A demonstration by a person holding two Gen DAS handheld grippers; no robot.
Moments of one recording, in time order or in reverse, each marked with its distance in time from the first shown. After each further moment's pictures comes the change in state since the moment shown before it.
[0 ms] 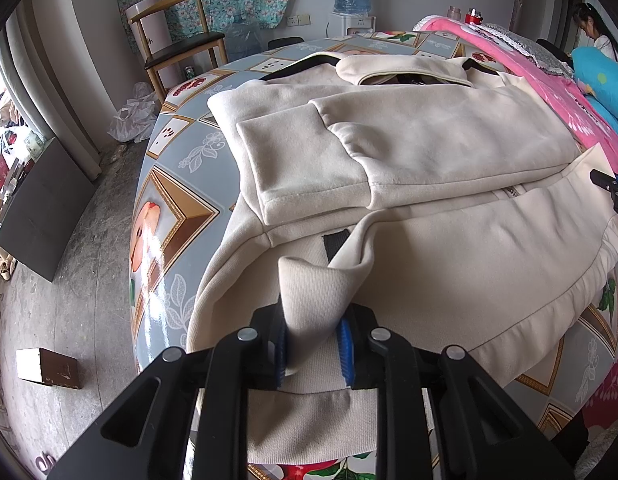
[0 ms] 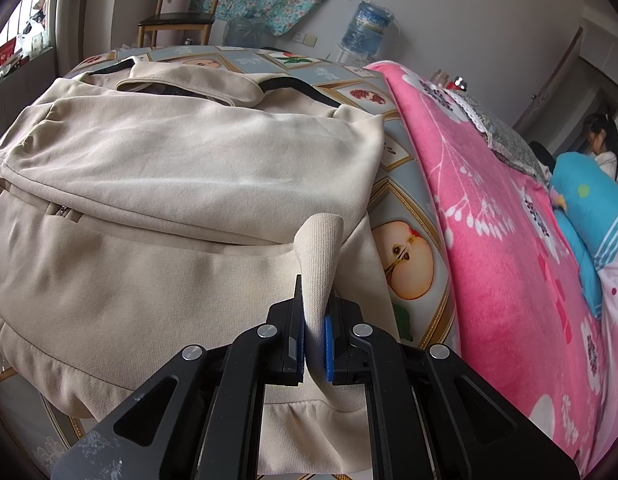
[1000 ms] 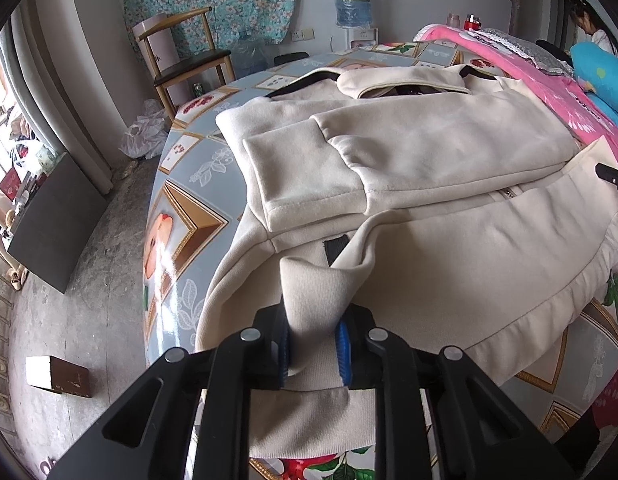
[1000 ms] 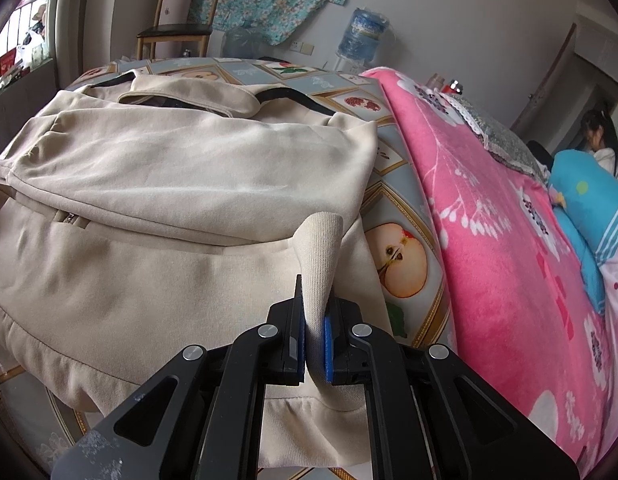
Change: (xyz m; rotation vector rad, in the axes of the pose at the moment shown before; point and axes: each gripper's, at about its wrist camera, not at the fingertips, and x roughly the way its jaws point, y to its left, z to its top) left arm -0.019 -0.007 -0.009 0.038 -0.077 0.062; right arm -0.010 -0.006 -0.003 0.029 -0.036 0.012
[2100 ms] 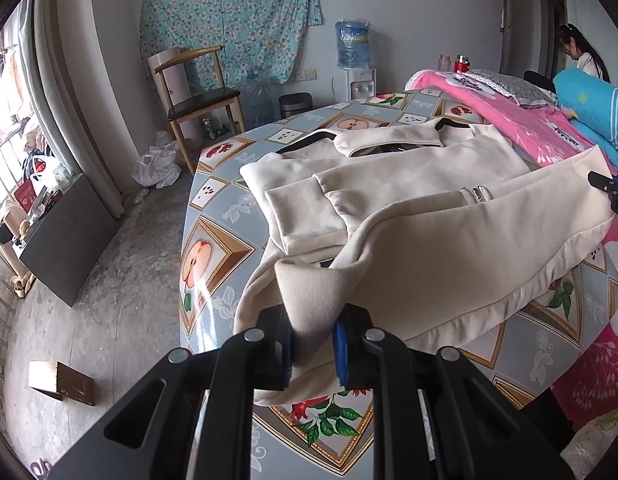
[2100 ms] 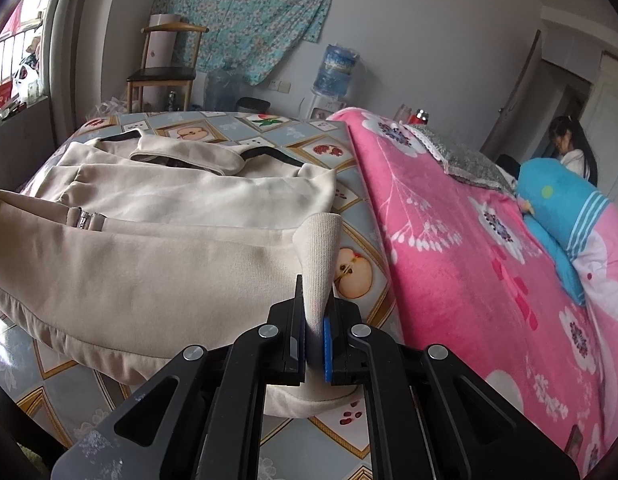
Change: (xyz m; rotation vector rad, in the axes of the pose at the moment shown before) left arm -0.086 0.005 -0.007 -0.024 -0.127 -0.005; right arm -0.086 -0.010 -0.002 0.068 -0.122 -0.065
